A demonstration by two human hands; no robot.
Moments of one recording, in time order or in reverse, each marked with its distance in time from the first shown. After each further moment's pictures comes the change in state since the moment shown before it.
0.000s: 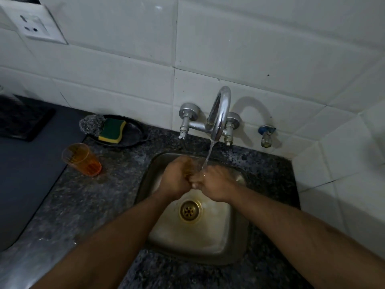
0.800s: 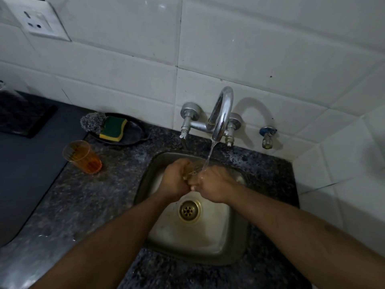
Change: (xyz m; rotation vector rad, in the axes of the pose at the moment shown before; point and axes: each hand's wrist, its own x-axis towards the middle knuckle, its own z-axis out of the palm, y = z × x) left_hand -0.006 0.000 -0.001 -0.045 -0.017 -0.066; right_hand 0.003 -0.001 -0.001 -0.116 -0.026 -0.138
